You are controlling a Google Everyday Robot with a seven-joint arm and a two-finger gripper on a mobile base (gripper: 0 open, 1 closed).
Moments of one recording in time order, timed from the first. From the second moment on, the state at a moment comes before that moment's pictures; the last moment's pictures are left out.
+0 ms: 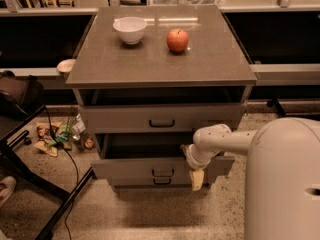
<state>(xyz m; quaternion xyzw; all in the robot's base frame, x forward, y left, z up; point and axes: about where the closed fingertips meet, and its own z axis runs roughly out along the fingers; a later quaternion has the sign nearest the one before) 0.595 -0.129 0.404 -0.77 0.63 0.03 0.13</state>
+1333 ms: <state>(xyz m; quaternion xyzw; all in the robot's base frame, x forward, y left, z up) 0.504 -0.137 0.410 -0.77 0.63 0.12 0.03</state>
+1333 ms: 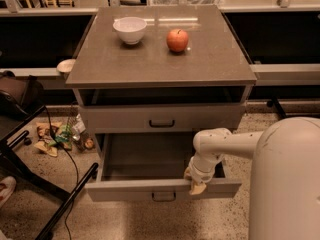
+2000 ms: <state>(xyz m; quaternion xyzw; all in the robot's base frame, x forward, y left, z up) 0.498 -0.137 0.412 -0.77 0.63 0.12 0.03</state>
